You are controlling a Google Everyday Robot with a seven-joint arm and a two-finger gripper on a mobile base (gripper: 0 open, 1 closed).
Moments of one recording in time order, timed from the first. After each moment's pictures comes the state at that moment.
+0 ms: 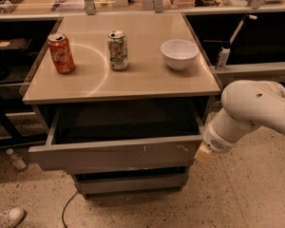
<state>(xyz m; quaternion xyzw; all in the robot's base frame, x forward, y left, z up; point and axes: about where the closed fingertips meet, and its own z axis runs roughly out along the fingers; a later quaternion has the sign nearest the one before) 0.465 -0.190 0.665 -0.46 0.88 0.08 0.08</state>
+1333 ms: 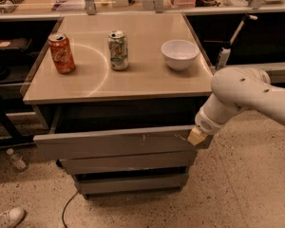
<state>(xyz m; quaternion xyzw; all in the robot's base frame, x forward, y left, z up) 0.536 -0.185 0.659 -0.42 0.90 0.07 0.10</state>
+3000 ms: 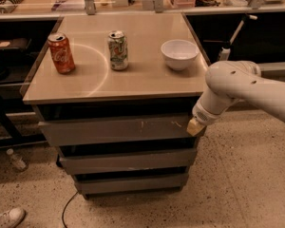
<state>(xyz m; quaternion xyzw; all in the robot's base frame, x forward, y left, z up) 0.576 -0.189 0.654 -0.40 0.91 0.06 0.10</state>
